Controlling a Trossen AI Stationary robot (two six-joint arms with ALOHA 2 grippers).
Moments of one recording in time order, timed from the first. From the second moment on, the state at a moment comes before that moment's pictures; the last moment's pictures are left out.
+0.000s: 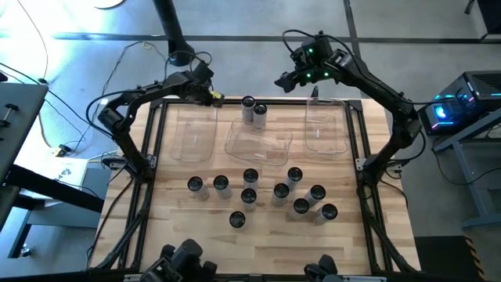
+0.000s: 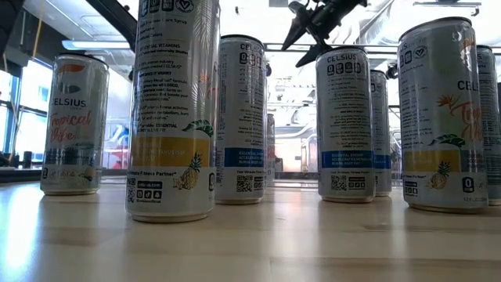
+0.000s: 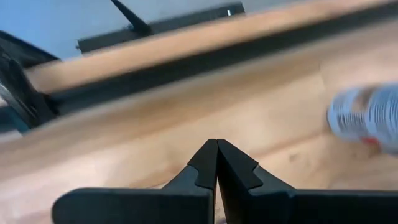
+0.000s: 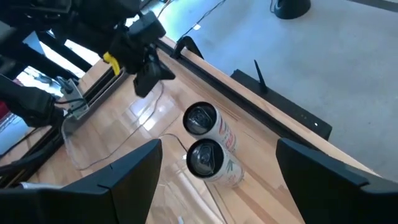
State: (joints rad) left arm 0.87 1.74 1.25 -0.68 -0.01 -0.39; right arm -0.68 1.64 1.79 -0.85 -0.21 0.30
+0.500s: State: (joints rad) left arm 0.87 1.56 1.25 -0.68 -0.11 -0.35; right arm -0.60 1.72 1.79 -0.83 -0.20 0.31
